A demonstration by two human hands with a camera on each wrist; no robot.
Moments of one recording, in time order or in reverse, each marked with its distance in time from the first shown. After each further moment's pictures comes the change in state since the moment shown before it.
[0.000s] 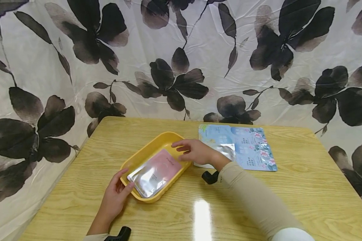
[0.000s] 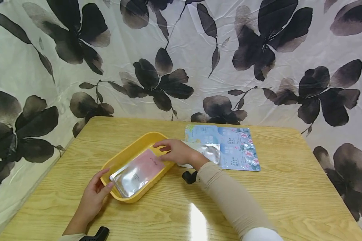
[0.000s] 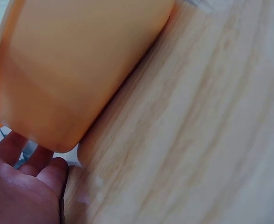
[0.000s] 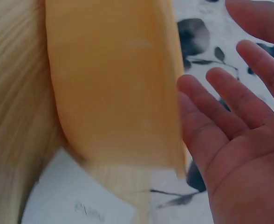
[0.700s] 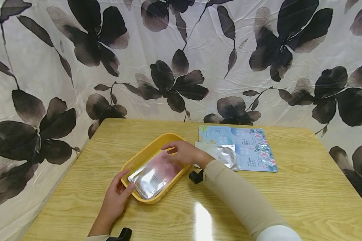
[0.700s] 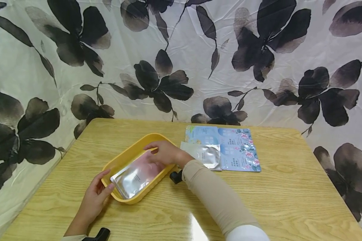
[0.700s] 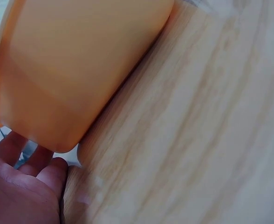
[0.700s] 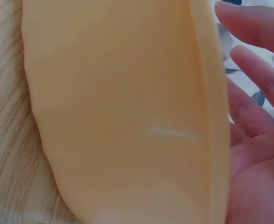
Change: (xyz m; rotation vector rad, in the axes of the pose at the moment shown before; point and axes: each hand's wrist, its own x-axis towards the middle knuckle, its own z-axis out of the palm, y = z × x) left_hand 0.000 0.000 0.000 -0.049 -0.013 -0.002; right_hand 0.036 -0.006 0.026 -0.119 -0.012 0.057
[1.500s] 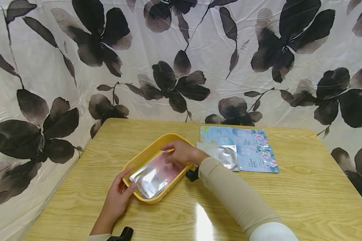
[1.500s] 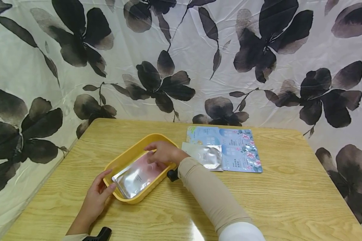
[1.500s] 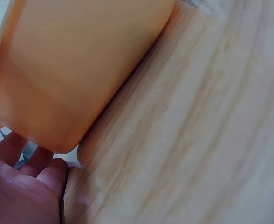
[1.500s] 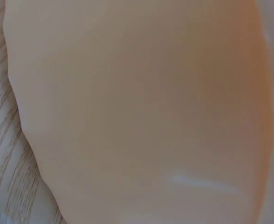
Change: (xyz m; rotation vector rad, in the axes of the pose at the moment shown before) left_hand -0.001 -0.001 0.000 -0.016 0.006 -0.006; right_hand 0.020 0.002 0.007 0.111 -0.040 0.116
